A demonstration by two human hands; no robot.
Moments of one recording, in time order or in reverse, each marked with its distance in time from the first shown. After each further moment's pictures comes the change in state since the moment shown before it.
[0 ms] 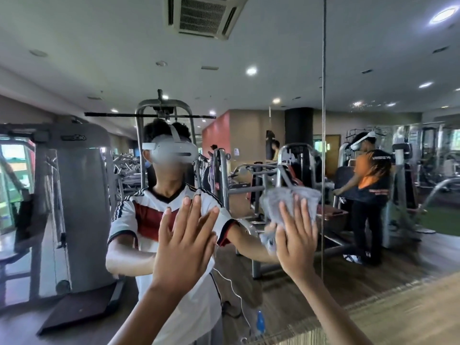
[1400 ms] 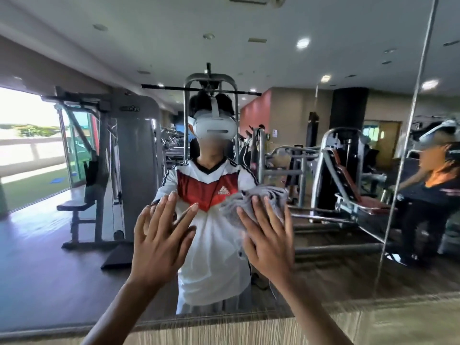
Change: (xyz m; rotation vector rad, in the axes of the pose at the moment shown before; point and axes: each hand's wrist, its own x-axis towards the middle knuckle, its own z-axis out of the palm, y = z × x) left_hand -0.112 -0.108 -0.047 0.049 -0.051 -0.174; right_hand -0.042 -0.154 0.031 0.015 -0.146 -0.374
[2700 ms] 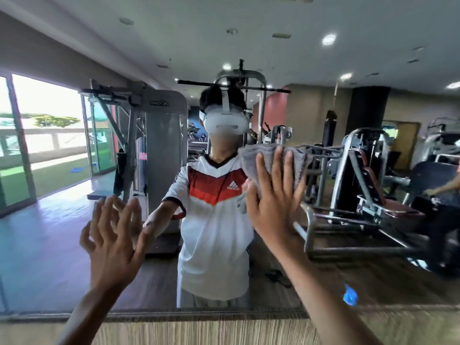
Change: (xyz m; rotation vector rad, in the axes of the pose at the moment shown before) left_hand -0.093 -0.245 -0.065 -0.186 -0.180 -0.471; right_hand 0.147 -0.193 0.027 0.028 0.138 0.236
